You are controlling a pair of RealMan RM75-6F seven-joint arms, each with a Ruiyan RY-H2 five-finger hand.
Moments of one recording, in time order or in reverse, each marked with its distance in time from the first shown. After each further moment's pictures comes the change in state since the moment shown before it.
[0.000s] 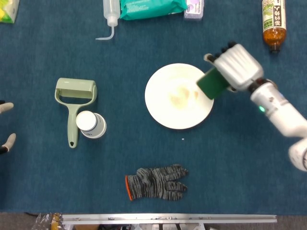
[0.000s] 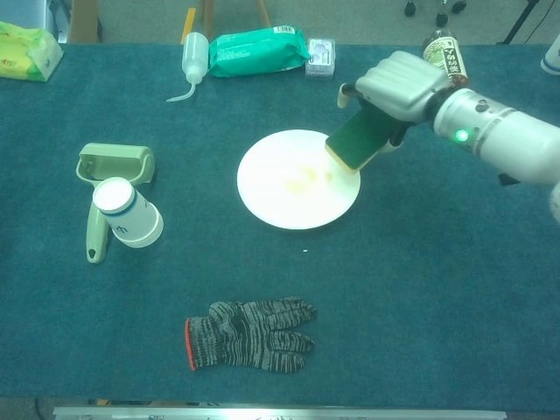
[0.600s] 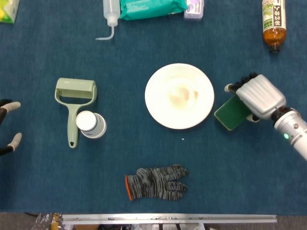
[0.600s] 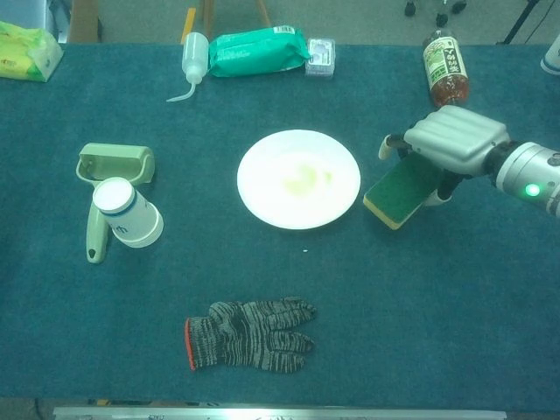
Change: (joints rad) left arm -0.016 0.016 0.005 -0.058 0.010 -0.012 0.045; right arm -0.133 0.114 -0.103 -0.161 -0.054 -0.015 0.048
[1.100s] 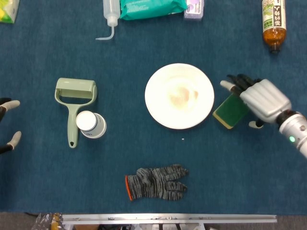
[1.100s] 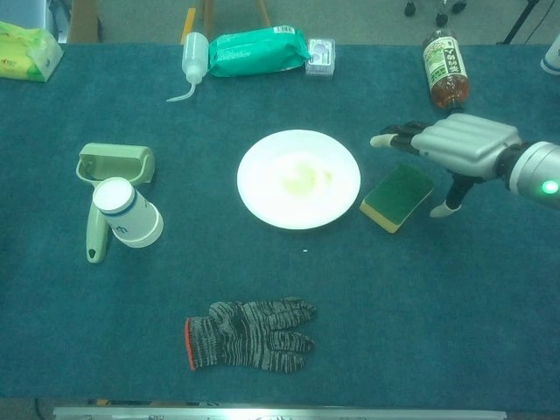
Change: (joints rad) left arm -0.004 0.002 -0.007 -0.001 0.005 0.018 -0.003; right arm -0.004 0.119 0.015 -0.170 0.074 -0.026 0.009
